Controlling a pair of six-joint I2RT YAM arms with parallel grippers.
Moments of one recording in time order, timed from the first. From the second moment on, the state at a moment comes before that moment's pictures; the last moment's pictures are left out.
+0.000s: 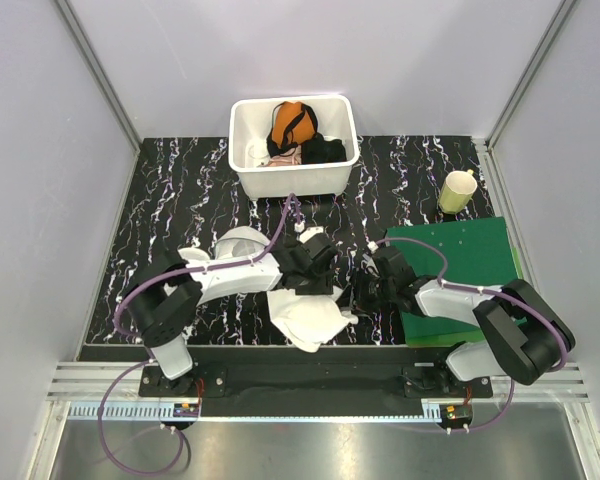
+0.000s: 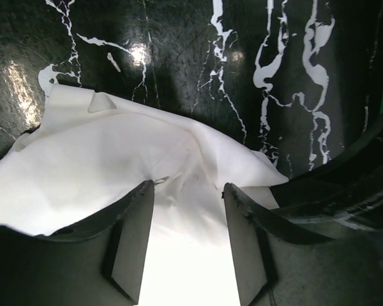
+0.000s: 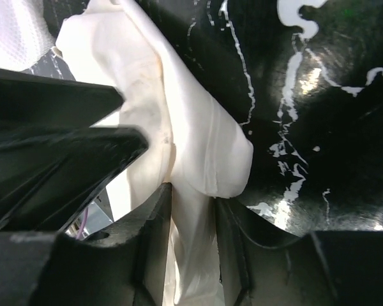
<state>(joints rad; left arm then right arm) -0.97 1.71 1.08 -0.42 -0.13 -0.91 0.59 1.39 0.44 0.11 -0.47 0.90</state>
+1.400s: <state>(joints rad) -1.05 1.61 1.09 -0.33 -0.27 -0.71 0.59 1.36 0.43 0.20 -0.52 0.94</state>
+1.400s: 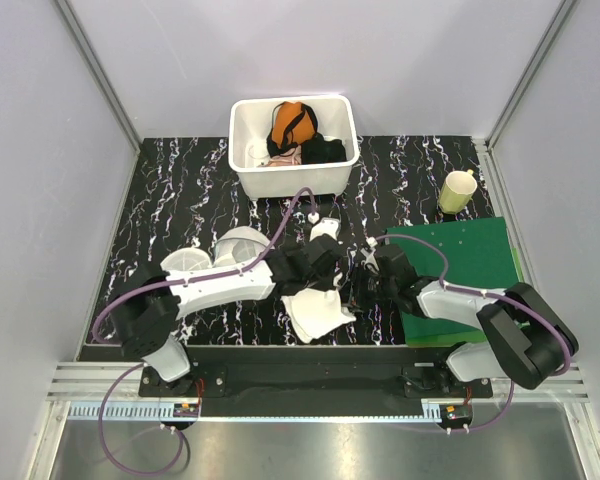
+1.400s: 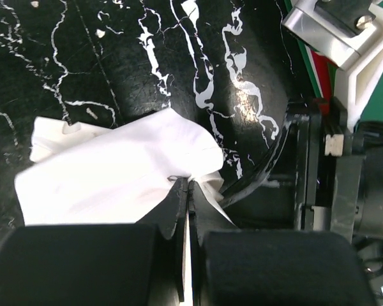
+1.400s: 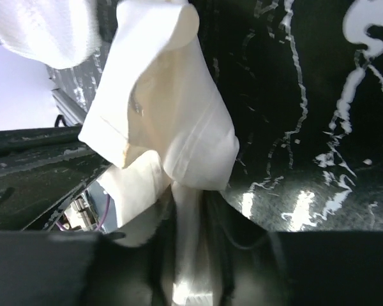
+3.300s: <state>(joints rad) -1.03 1.49 1.01 -0.20 -0.15 -0.68 0.59 1.33 0.23 0.47 -0.41 1.06</state>
